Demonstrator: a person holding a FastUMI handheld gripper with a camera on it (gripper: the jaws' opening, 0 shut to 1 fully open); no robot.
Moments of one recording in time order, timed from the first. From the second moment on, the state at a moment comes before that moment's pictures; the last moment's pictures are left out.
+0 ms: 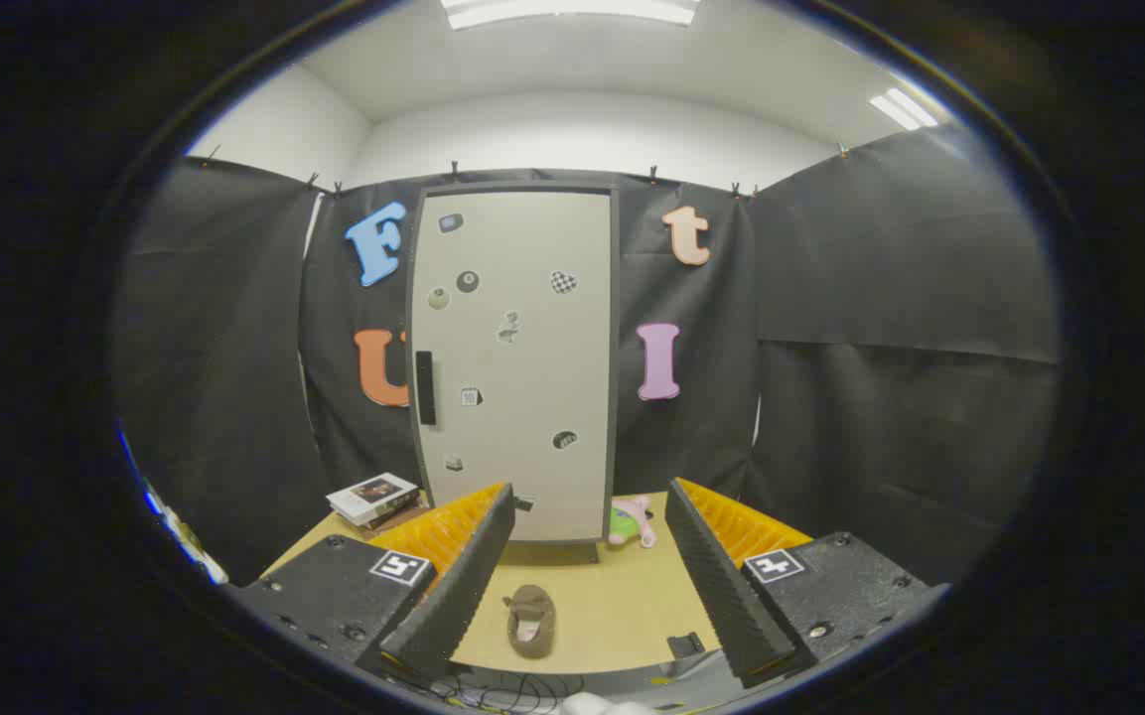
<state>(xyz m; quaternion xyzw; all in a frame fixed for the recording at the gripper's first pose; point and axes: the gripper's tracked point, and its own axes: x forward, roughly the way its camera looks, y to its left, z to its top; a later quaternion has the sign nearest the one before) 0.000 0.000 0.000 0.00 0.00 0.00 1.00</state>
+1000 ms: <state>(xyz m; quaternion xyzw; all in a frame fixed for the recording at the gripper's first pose) 0.011 0.018 0.000 -0.01 0.00 0.00 1.00</state>
